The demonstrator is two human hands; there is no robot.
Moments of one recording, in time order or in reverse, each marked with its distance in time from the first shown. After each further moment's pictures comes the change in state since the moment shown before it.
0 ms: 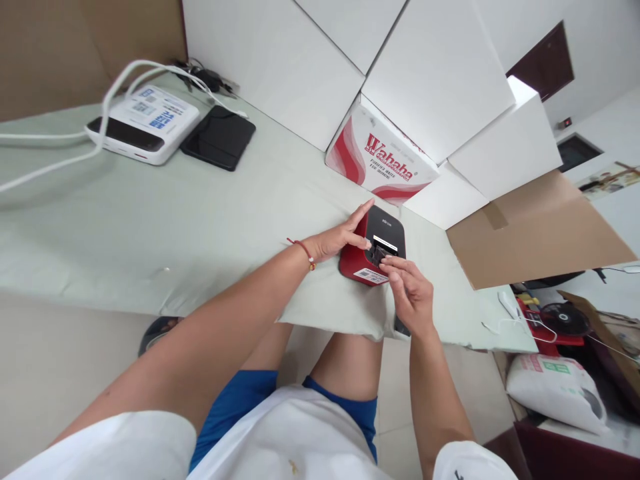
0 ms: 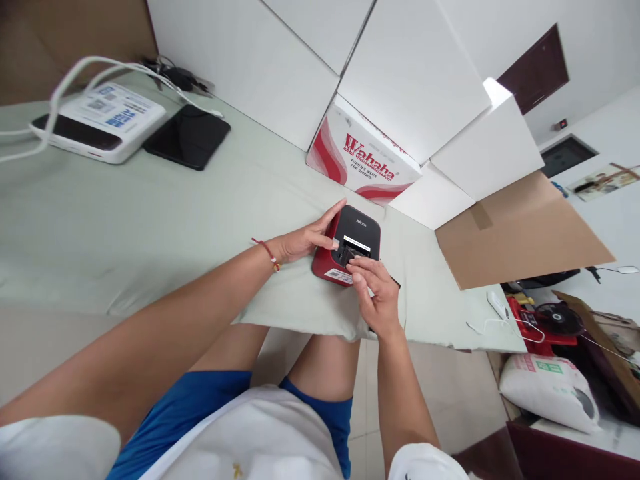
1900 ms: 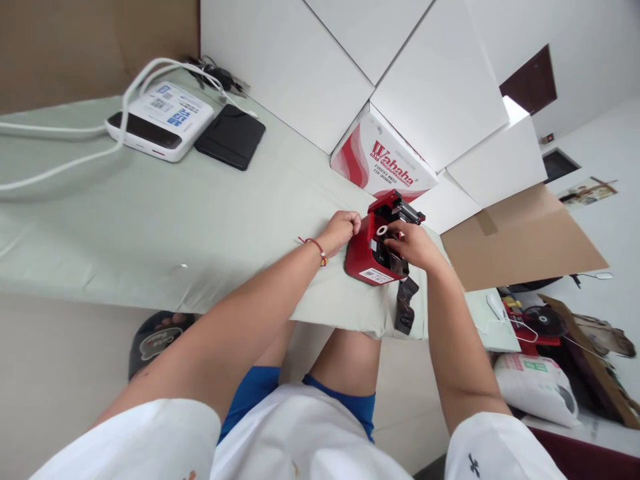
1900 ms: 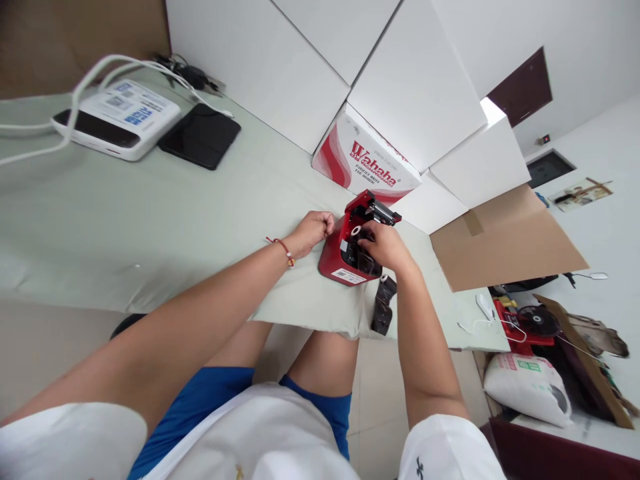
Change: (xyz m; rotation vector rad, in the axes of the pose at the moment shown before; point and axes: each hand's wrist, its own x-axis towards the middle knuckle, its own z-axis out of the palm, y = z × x) left_hand 0.017 -0.002 0.003 -0.054 0.522 -0.079; right_hand 0.126 0.023 -0.011 -0.418 -0.531 0.383
